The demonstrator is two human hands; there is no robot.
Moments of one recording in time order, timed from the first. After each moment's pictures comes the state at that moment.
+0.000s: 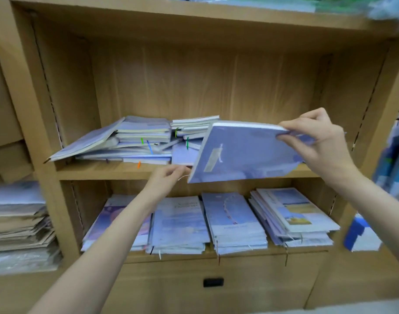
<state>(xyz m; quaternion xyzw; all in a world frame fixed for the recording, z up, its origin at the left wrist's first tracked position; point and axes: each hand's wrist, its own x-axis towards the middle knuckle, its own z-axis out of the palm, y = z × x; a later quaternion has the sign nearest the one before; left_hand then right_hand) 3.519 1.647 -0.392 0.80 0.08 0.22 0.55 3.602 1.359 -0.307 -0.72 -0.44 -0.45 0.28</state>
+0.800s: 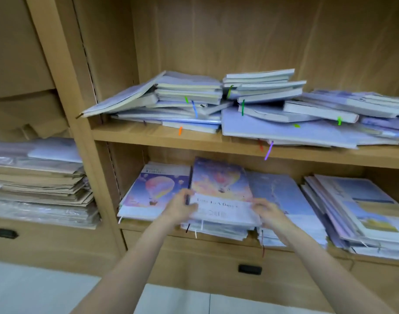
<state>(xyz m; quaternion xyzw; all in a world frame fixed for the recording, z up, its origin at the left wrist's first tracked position) 3.535 1.728 -0.552 0.78 0.26 0.12 0.56 3.658 1.522 -0.547 -0.81 -0.19 0.23 0.50</state>
